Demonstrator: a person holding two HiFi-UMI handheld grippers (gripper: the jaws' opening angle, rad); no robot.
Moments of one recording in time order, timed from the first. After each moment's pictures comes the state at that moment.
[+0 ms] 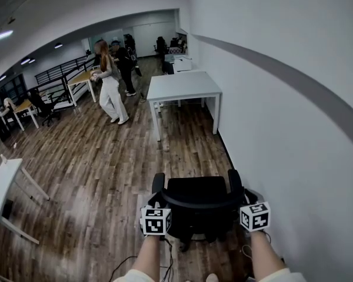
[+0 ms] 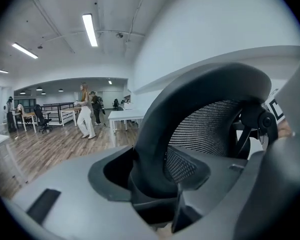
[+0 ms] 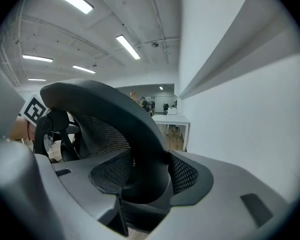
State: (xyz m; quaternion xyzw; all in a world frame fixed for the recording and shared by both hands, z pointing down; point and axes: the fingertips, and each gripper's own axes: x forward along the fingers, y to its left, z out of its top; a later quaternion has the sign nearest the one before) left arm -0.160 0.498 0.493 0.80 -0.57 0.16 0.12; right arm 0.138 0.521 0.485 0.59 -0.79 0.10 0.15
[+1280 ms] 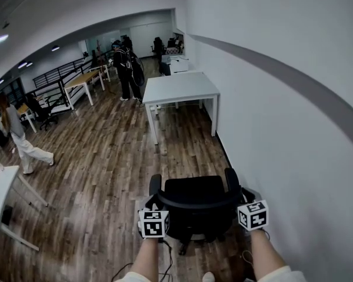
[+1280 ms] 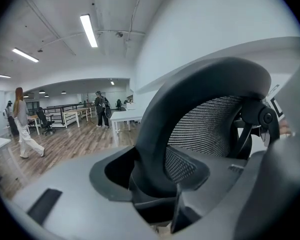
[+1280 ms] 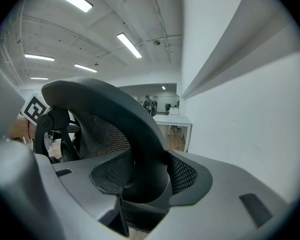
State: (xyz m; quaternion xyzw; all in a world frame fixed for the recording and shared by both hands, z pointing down) left arm -0.144 0.443 0.492 0.79 -0.58 0.17 0.11; right arm 0.156 0.458 0.485 0.58 -0.80 0.09 0.16
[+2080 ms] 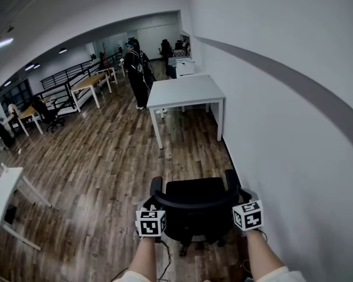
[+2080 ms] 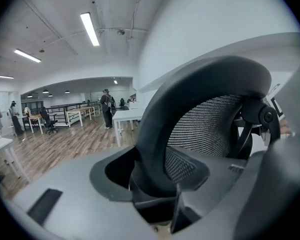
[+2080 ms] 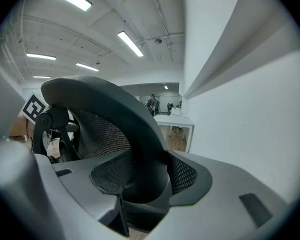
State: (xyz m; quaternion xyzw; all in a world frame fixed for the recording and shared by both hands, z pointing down) left arm -0.132 0.391 0.494 0.77 -0.60 0.17 0.12; right arm 0.167 0.393 0.486 0.56 -0.80 0.09 0.17
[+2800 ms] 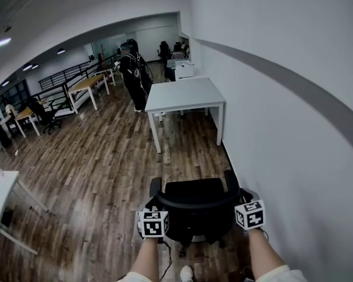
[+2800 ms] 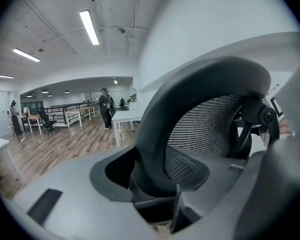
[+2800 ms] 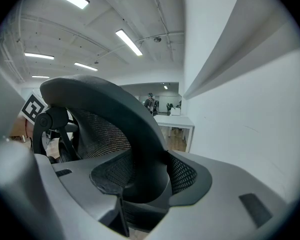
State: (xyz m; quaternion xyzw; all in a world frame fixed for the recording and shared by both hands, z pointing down) left arm -0.133 0.328 0.499 0.77 -0.60 0.17 0.12; right arm 0.166 0.327 0.490 0.57 -0.80 0.08 0.16
